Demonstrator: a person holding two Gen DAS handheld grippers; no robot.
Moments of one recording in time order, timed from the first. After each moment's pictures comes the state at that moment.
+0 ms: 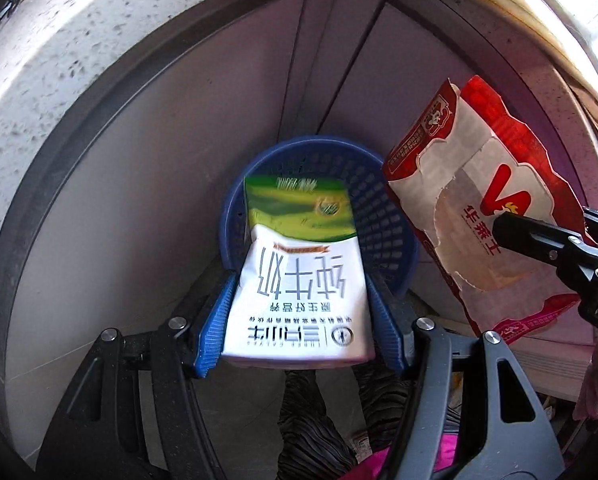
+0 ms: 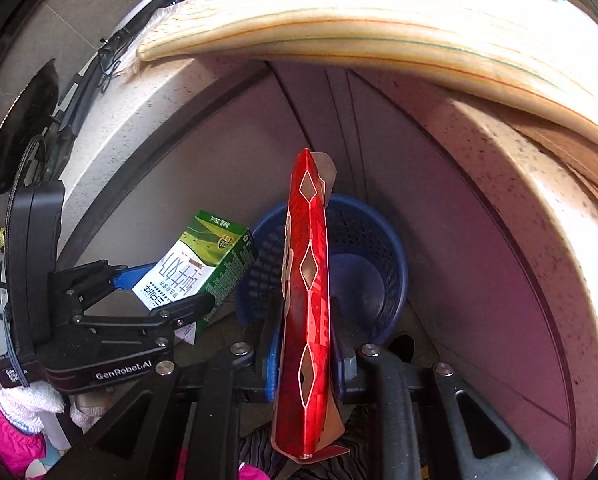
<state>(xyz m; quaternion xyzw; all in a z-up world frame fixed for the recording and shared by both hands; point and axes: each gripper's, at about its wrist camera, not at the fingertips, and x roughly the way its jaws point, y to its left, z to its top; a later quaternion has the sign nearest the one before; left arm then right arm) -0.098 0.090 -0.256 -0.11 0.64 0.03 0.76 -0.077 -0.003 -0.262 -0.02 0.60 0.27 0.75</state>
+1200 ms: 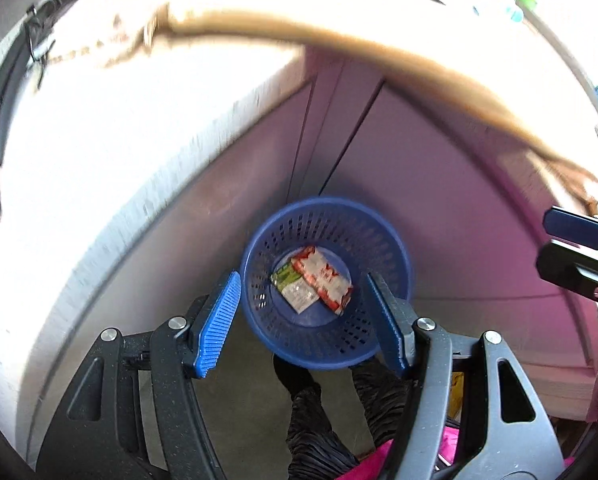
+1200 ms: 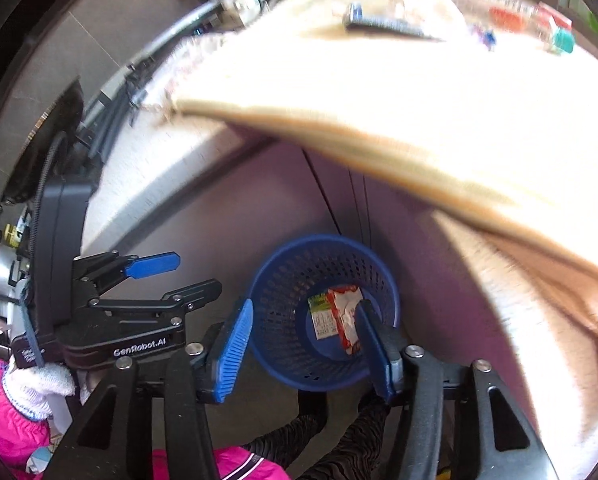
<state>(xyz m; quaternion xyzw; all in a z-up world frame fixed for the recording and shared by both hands) -0.078 0.105 -0.194 -0.11 0.59 0.04 0.80 -0.072 -0.018 -0.203 -0.02 0.55 0.30 0.78</state>
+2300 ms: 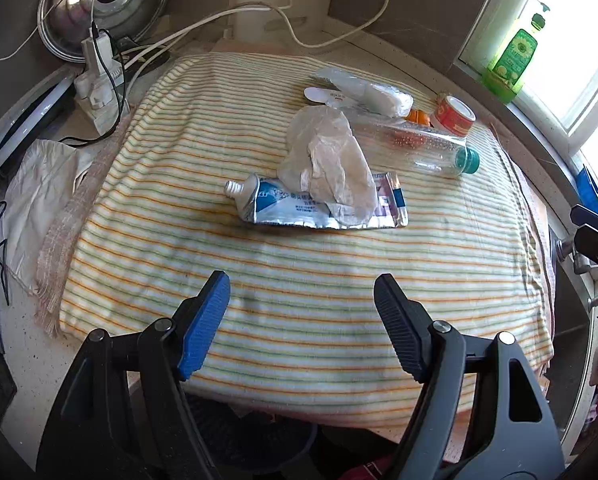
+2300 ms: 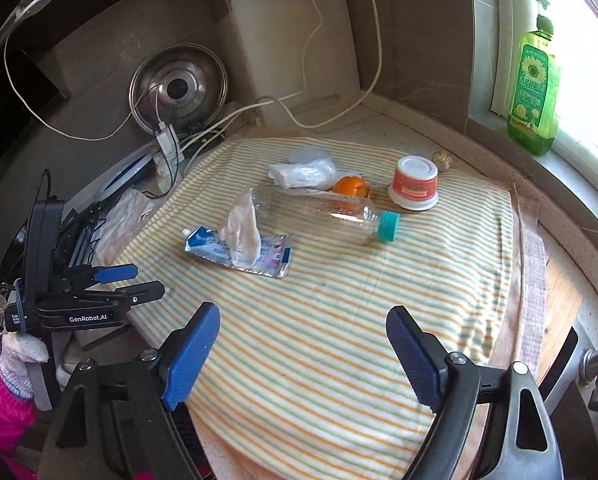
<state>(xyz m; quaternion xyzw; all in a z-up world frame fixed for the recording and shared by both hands) 0.103 0.044 -0.093 -0.13 0.50 0.05 0.86 0.088 -0.186 -0.072 -0.02 0.42 0.27 0.87</state>
